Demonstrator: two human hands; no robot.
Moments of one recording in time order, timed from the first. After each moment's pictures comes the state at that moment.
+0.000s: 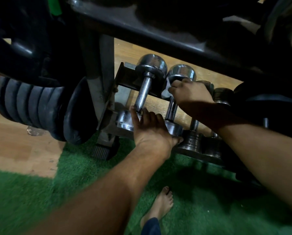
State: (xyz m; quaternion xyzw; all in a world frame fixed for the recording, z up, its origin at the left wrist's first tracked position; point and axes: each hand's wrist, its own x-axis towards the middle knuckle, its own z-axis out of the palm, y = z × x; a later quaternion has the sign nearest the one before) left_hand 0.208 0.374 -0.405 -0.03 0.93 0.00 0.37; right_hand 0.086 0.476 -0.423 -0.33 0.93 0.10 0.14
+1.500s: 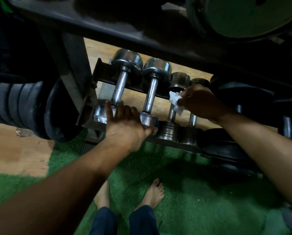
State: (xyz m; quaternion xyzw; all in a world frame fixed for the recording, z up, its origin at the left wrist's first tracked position) left_hand 0.216 0.372 -0.404 0.00 0.94 -0.03 0.33; right_hand 0.103 0.581 -0.404 -0.08 0.92 -0.24 0.30
